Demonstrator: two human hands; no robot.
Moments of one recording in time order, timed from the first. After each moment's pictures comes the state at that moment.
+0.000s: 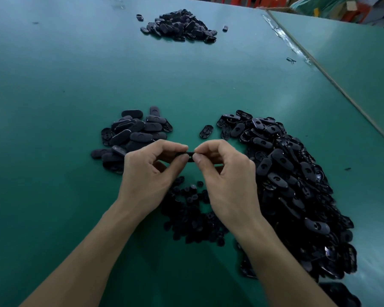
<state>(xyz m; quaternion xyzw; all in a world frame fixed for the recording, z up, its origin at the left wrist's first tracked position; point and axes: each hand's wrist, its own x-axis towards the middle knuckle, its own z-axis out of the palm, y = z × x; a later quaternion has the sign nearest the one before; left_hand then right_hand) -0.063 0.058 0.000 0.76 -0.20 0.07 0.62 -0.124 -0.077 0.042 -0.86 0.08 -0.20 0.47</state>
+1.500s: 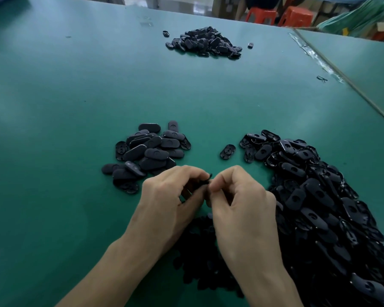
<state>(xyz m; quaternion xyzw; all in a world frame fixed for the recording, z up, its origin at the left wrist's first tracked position) -0.067 0.054 0.000 0.83 -0.23 0.17 0.48 -0.117 -0.067 0.035 -0.87 0.11 -0.16 0.46</state>
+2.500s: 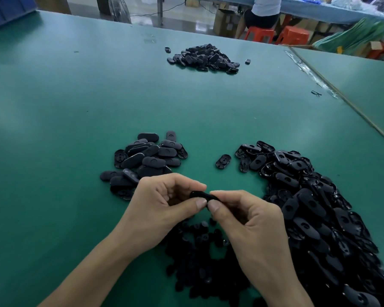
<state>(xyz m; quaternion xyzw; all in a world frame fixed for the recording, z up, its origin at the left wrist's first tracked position) -0.064 0.064 0.005 0.67 -0.18 -0.09 0.71 -0.130 -0.102 0.014 -0.81 0.04 -0.13 0.57</state>
